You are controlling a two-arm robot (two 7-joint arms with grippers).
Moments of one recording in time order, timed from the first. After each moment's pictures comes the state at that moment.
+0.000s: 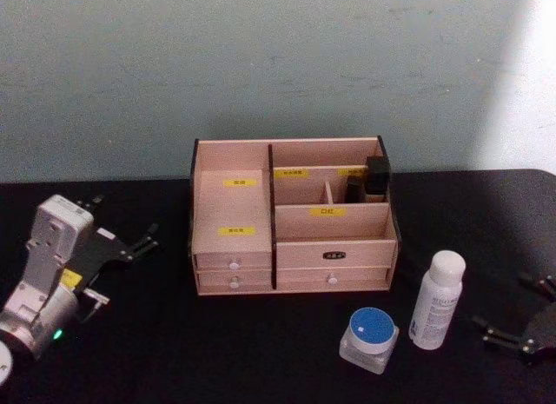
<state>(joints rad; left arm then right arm) -0.20 0.60 0.45 -1.41 -0.25 -0.12 0.03 -0.23 0.85 -0.18 -1.80 0.39 0.01 0.24</state>
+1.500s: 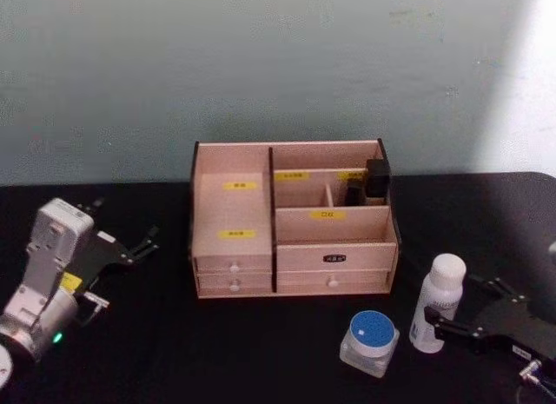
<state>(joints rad) -0.20 0.60 0.45 -1.41 -0.25 -0.12 0.03 -0.09 0.64 -0.20 -1.71 0.43 0.17 0.37</state>
